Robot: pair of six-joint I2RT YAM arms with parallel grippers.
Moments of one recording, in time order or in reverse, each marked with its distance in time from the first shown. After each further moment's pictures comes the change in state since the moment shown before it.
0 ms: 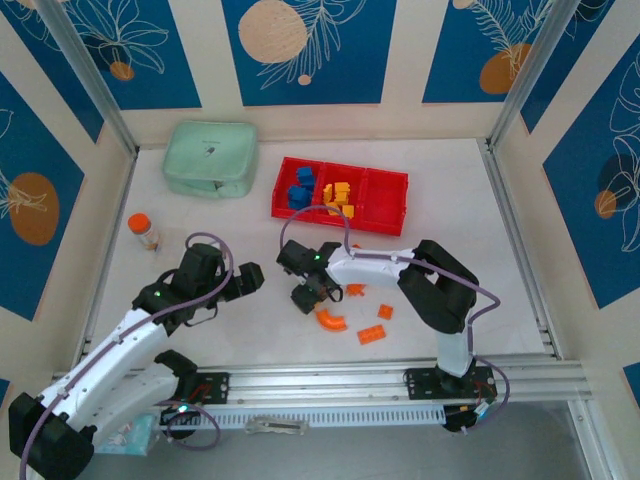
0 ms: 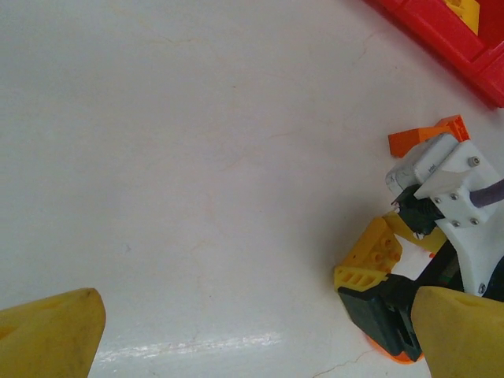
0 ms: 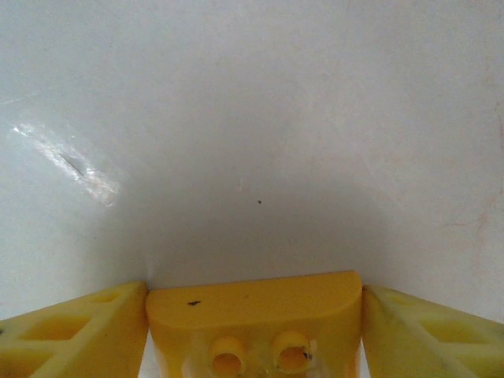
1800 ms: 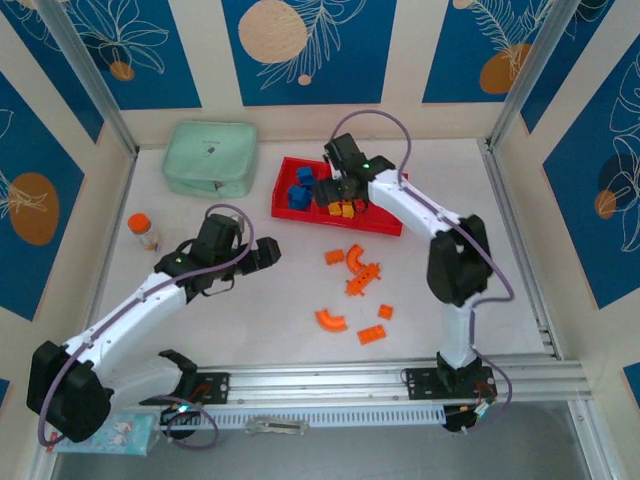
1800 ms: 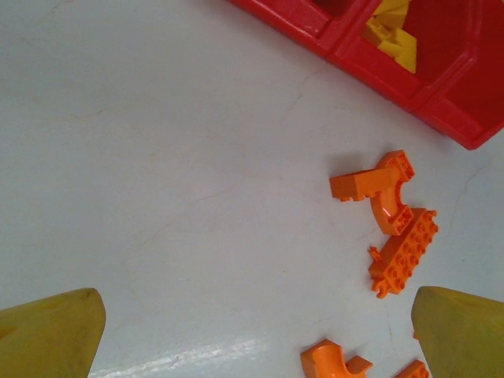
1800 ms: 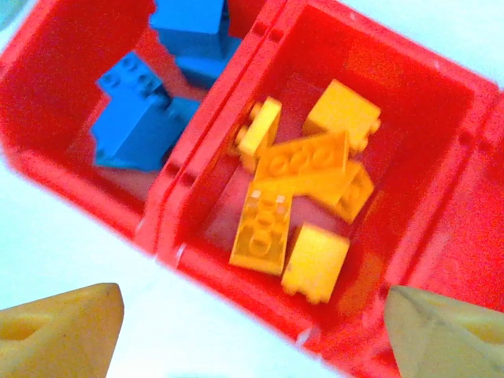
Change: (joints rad) left arm 0.003 0.270 0.173 0.139 0.055 0.032; right arm -0.441 0.007 0.456 -0.046 0.003 -0.006
